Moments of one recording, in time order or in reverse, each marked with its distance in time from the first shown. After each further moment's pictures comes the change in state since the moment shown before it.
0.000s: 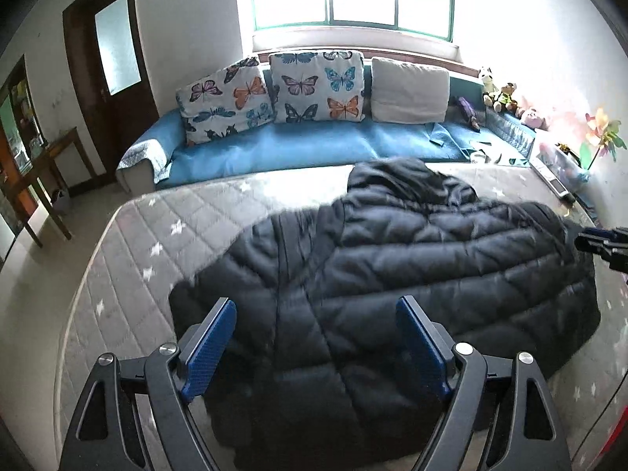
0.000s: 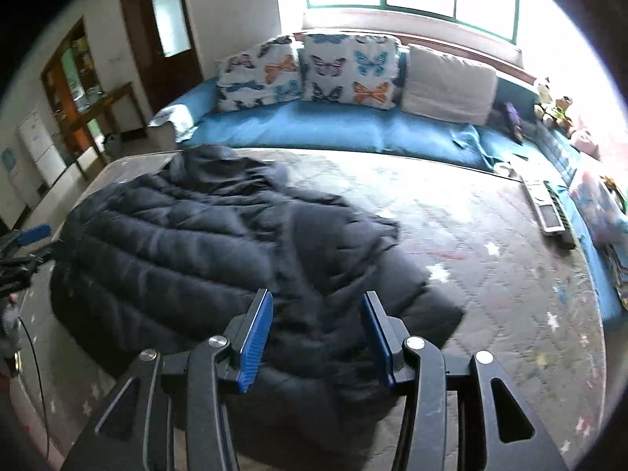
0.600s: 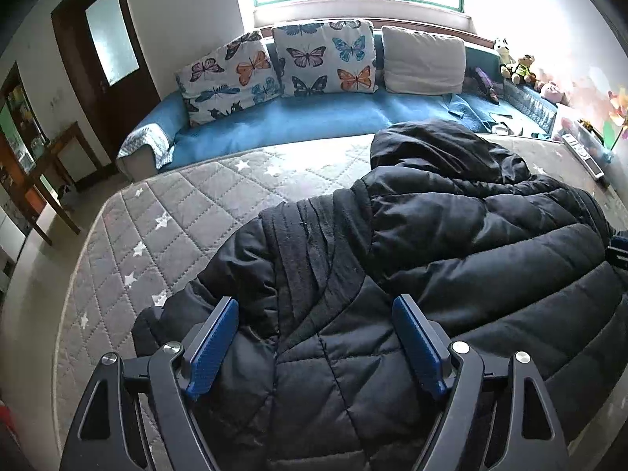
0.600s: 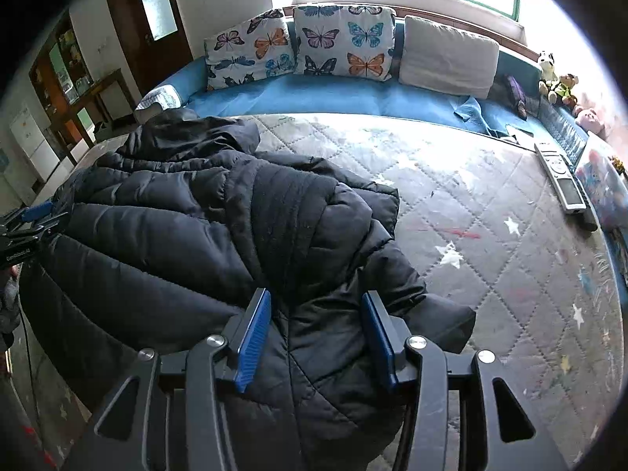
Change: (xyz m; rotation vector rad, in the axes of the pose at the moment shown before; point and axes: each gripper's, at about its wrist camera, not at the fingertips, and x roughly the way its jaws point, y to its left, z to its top) left arm 0.096 -0.003 0.013 0.017 0.108 0.061; right arm 0.046 -0.015 -0.011 0.020 0.070 0.030
